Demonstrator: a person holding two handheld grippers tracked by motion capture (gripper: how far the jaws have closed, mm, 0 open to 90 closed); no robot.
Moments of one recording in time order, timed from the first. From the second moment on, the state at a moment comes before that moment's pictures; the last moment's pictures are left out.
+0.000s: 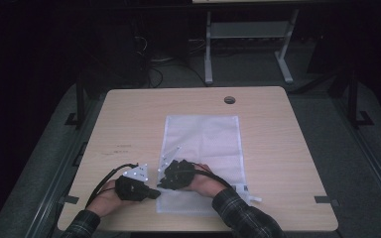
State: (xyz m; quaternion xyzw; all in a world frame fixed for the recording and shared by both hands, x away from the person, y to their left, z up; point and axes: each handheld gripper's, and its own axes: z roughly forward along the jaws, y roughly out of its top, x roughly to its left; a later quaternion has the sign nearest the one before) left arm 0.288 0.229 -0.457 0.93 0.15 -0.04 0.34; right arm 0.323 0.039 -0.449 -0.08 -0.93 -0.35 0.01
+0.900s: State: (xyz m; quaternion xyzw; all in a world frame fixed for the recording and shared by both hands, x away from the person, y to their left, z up) left arm 0.290 0.224 -0.456 0.93 0.17 -0.05 0.32; right arm 0.319 0.025 -0.447 -0.07 -0.94 -0.33 0.01
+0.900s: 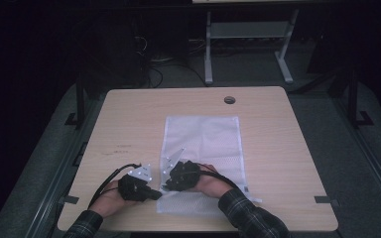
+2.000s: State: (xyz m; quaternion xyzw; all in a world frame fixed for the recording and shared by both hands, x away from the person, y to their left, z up) left arm 0.331 0.257 -0.451 0.83 0.37 -0.12 0.41; right arm 0.308 0.022 -0.430 -0.04 -0.93 -0.37 -0.03
